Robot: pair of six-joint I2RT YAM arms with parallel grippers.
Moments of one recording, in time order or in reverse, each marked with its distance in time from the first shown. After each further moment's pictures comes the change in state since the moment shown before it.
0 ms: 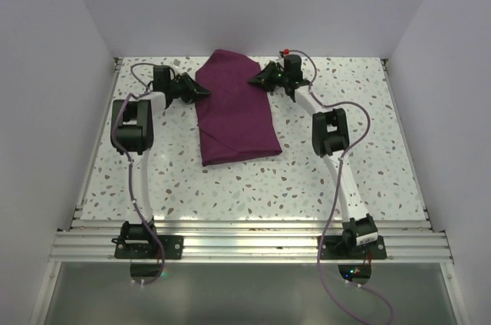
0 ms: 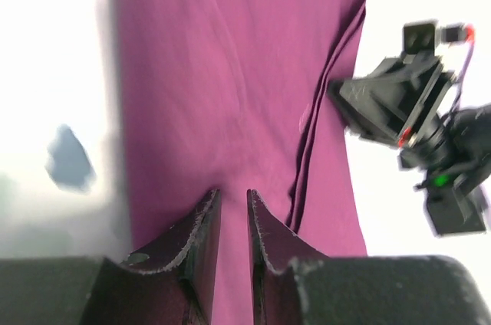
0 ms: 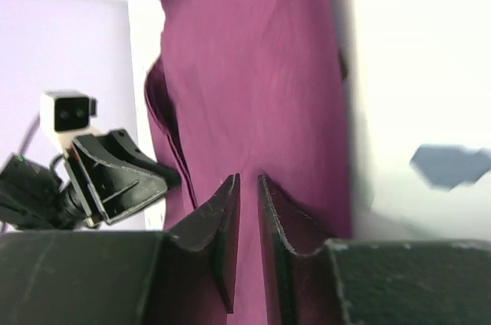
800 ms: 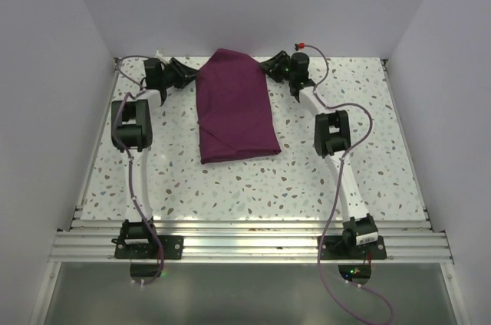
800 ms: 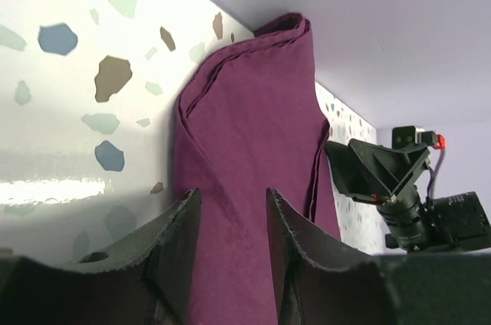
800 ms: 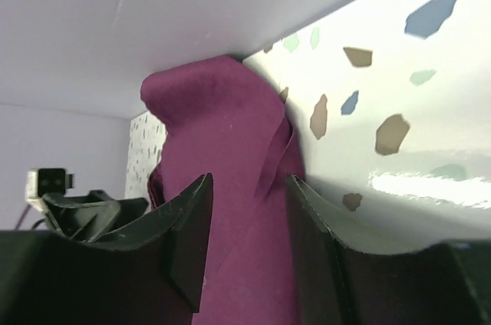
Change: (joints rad) left arm 0.060 0.172 0.218 0.257 -0.100 -0.158; right arm -0.034 0.072 0.085 0.200 0.264 0.051
